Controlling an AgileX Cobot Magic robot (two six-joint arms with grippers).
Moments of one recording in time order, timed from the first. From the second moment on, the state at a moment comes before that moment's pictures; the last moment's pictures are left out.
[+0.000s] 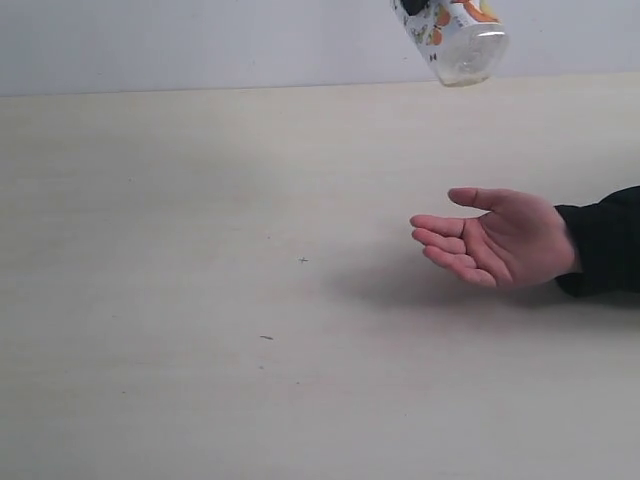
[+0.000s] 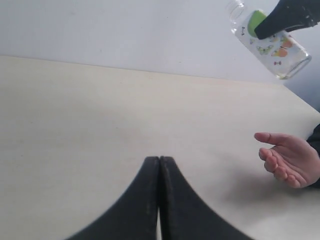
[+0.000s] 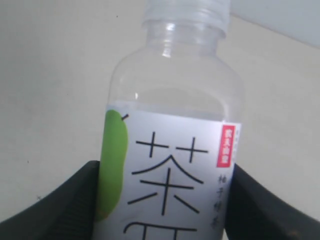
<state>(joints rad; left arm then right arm) -0.51 0.51 -0.17 -0.19 -0.02 -0.14 0.38 2.07 -2.11 0.18 1.22 -0.20</state>
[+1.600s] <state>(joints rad) -0.51 0.51 -0.17 -0.19 -0.02 -0.14 0.38 1.53 -1.06 0.19 0.88 -0.12</state>
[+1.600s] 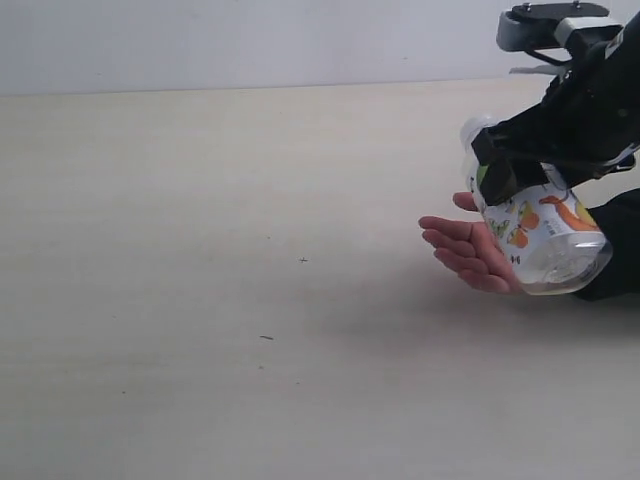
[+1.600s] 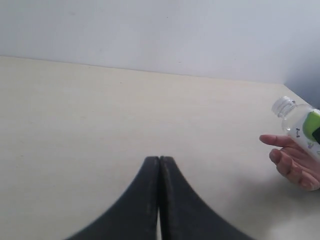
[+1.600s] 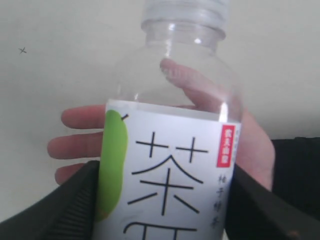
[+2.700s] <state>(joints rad) -0.51 0.51 -0.17 -0.19 -0.02 -0.14 0.38 1.64 -1.06 0.21 0.79 -0.14</state>
